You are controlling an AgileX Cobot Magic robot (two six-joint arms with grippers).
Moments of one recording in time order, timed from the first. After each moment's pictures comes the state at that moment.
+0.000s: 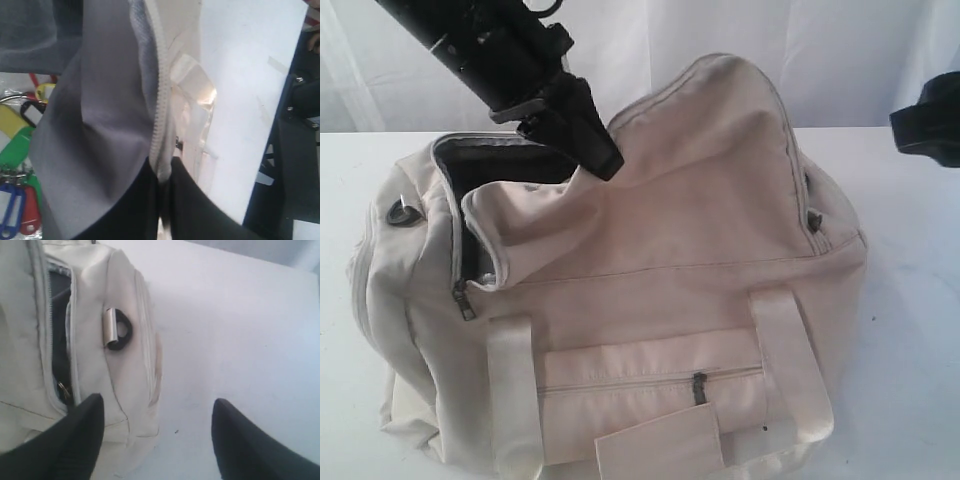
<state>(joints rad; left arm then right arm) -0.50 1.70 -1.69 -0.66 1.32 0.63 0.35 1.04 -1.02 -0.07 0.76 0.01</state>
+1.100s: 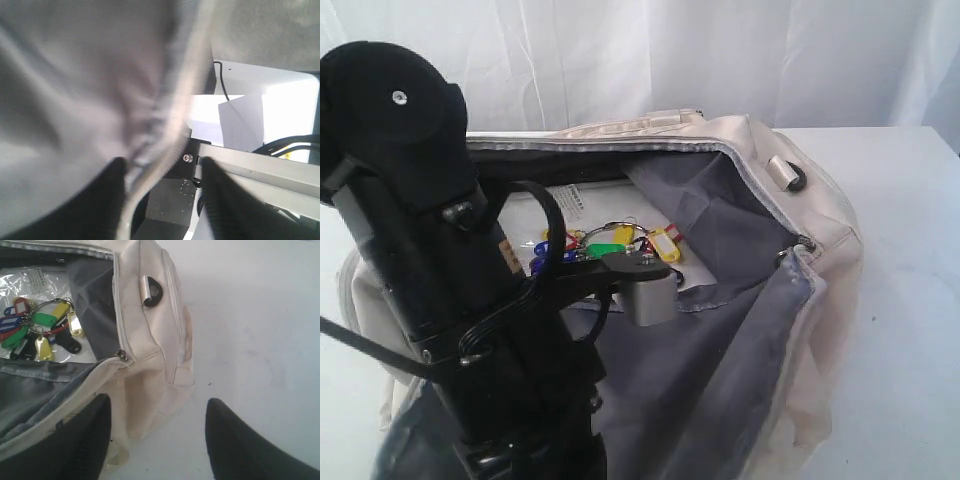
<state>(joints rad) -0.86 1.48 -1.10 -0.73 1.32 0.62 0.35 0.76 -1.02 0.06 1.05 0.05</state>
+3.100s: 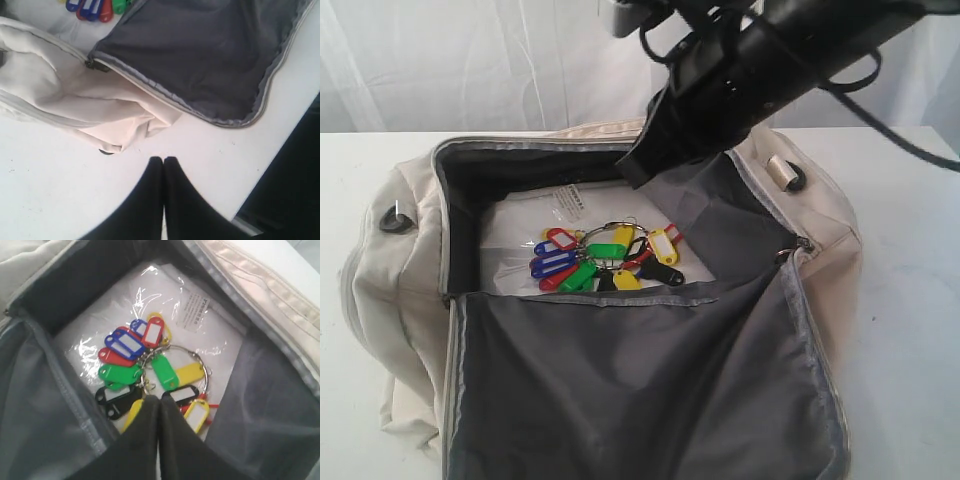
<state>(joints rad) -0.64 0.62 -0.85 -0.10 1.21 0.34 0.71 1.52 -1.36 0.30 0.78 -0.54</state>
